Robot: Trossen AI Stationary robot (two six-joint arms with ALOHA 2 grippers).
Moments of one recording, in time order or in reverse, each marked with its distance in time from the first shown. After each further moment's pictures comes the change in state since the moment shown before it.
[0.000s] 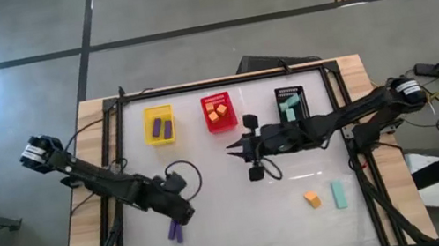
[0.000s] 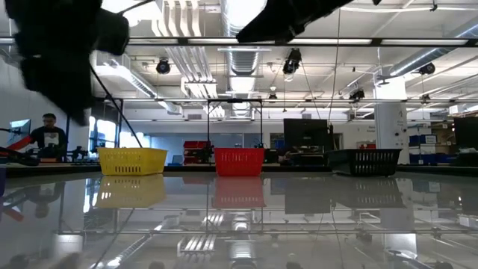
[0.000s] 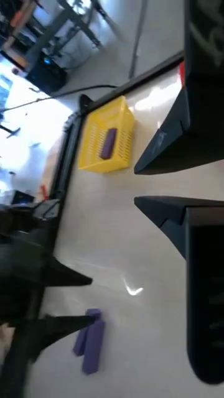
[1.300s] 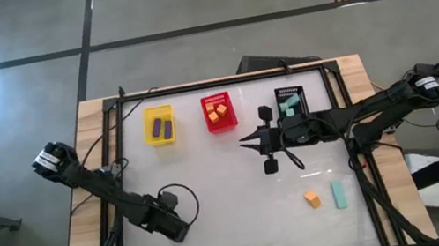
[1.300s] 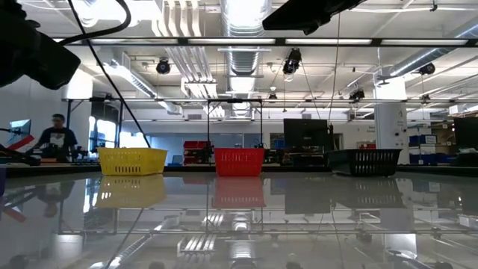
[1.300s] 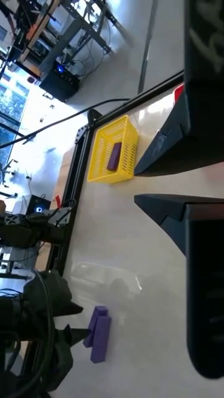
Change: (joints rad) left arm -0.145 0.178 0.056 -0.149 0.253 -0.432; right arm 0.000 -0.189 -0.123 -0.004 -0.009 -0.006
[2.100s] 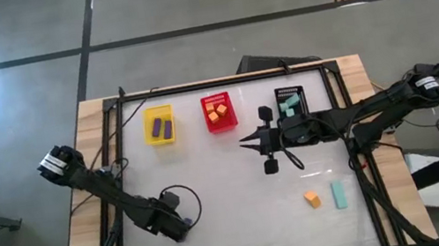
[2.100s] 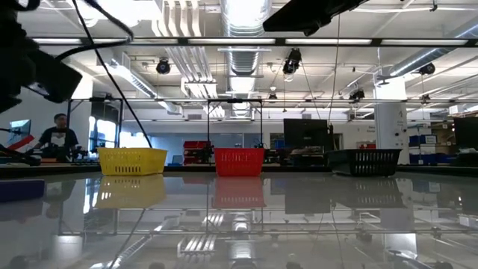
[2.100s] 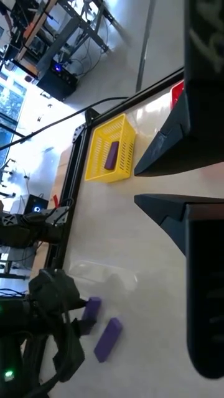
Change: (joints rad) left arm -0.003 0.067 -0.009 -0.001 -0.028 0.049; right arm 0.000 0.000 -0.003 -0.007 0.000 0.007
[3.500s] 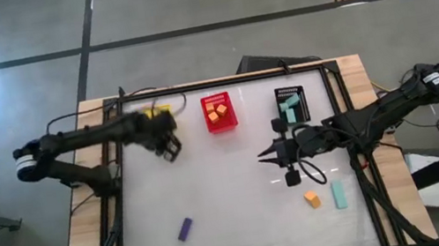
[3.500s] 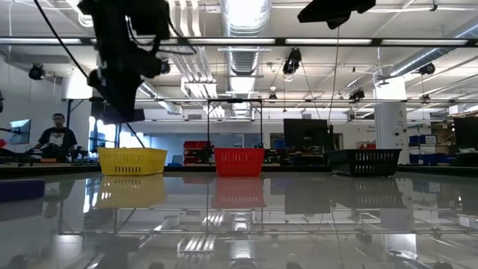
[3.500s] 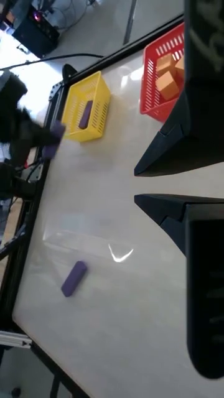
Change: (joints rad) left arm 0.935 -0.325 0.064 -0.191 -0.157 1.058; right arm 0.142 -0.117 -0.012 -0.254 0.000 0.103
